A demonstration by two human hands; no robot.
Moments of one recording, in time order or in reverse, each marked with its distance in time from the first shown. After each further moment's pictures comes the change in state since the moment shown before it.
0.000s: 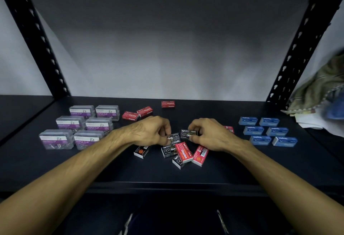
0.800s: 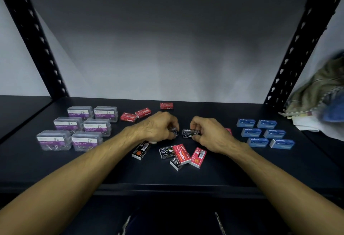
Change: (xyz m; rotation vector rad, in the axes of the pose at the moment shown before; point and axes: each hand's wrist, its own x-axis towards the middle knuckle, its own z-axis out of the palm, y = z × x) left_hand 0.026 0.013 0.002 0.056 0.081 0.030; right_hand -0.006 0.002 -0.002 -0.039 0.143 -0.046
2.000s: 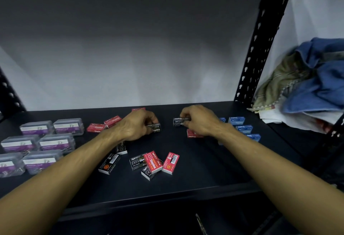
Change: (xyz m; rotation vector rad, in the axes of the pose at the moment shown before) left_hand 0.038 0.007 -0.001 -0.043 0.067 -0.024; right_hand 0.015 0.041 -0.047 -0.192 0.054 0.094
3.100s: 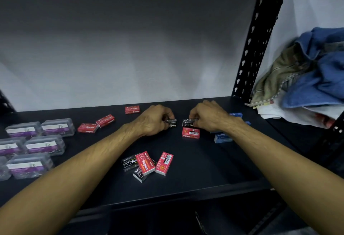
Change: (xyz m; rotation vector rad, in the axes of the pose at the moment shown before) left_hand 0.049 0.040 0.032 -0.014 -0.021 0.072; right_hand 0.011 0.057 0.007 -0.136 -0.063 0.021
